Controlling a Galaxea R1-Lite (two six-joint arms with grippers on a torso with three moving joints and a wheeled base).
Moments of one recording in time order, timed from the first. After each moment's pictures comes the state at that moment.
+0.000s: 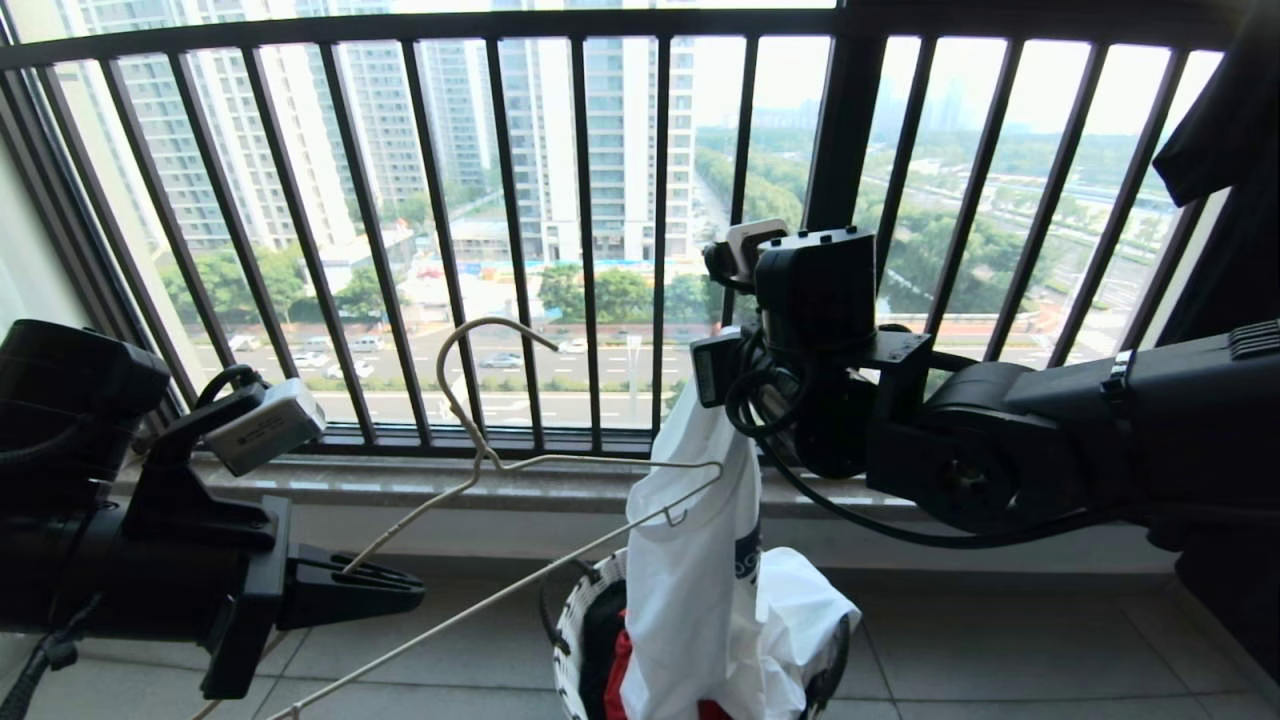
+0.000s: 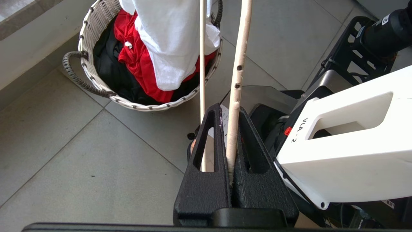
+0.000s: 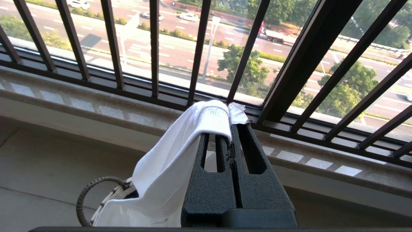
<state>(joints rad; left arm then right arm) -0.14 1.34 -0.87 0.36 -0.79 0.41 0.71 1.95 -1.36 -0.40 -0.62 -0.02</state>
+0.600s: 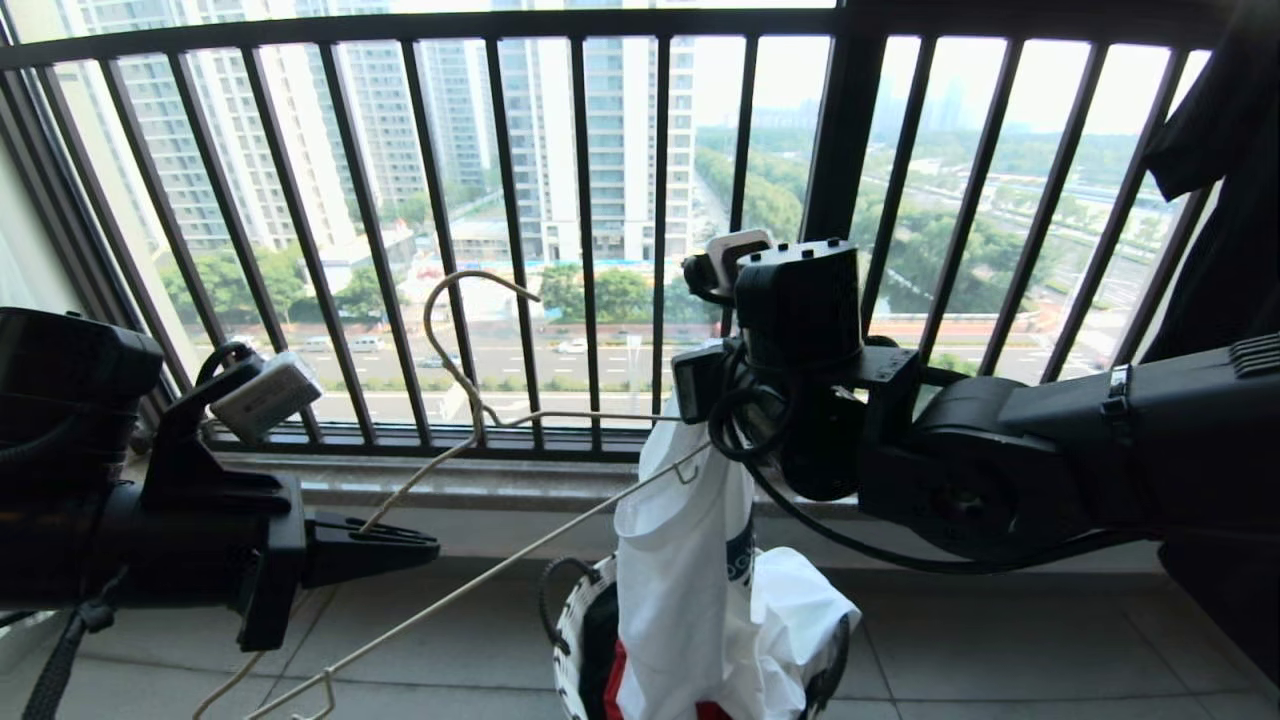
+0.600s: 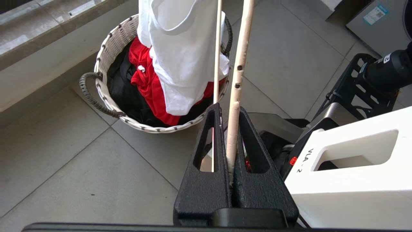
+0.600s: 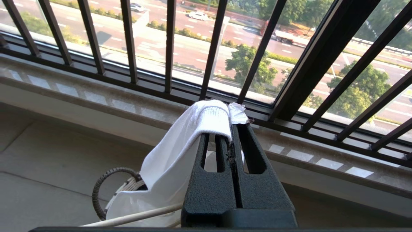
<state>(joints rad) -0.14 1.35 -0.82 0.14 -0.79 0.26 0.76 1.95 -1.34 -0.40 -0.63 -0.01</state>
